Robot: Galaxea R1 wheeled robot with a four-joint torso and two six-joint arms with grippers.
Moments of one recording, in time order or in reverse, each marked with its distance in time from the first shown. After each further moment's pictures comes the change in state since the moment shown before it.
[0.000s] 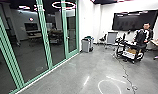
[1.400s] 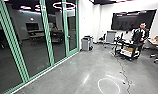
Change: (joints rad) left arm -0.002 0.003 0.000 0.000 0.005 0.000; right arm 0.001 0.000 0.000 0.000 0.001 -0.001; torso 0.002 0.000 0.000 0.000
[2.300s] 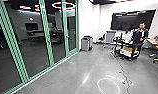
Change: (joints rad) left arm 0.001 0.001 0.000 0.001 0.003 0.000; right arm 0.000 -0.001 0.001 0.000 -0.001 -0.001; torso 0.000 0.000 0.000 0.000
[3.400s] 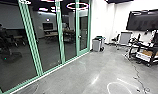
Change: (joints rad) left arm 0.001 0.000 0.000 0.000 0.001 0.000; right arm 0.002 0.000 0.000 0.000 -0.001 0.000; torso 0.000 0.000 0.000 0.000
